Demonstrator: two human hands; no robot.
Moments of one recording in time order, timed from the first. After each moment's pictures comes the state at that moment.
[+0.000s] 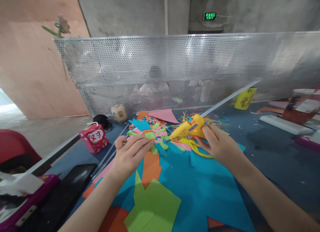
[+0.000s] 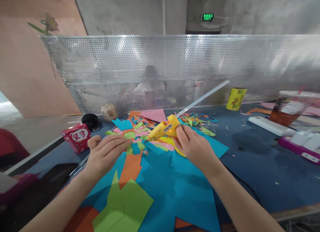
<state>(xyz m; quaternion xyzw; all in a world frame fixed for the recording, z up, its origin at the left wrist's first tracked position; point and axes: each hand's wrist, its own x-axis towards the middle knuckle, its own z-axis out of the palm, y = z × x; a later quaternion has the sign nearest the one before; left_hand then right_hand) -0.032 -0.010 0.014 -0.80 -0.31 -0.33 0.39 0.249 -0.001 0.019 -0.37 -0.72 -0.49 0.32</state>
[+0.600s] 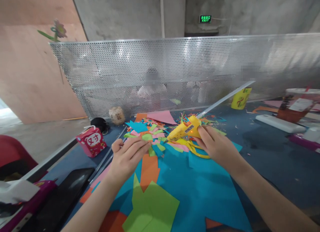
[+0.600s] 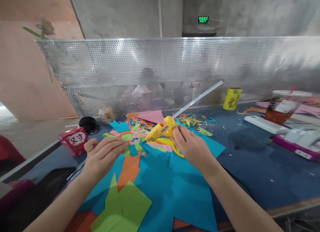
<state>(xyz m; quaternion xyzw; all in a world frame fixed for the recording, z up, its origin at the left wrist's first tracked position) -0.040 -0.006 0.006 -0.82 -0.34 -0.32 0.34 0.254 0.002 0.015 -0.37 -0.74 -0.48 0.31</state>
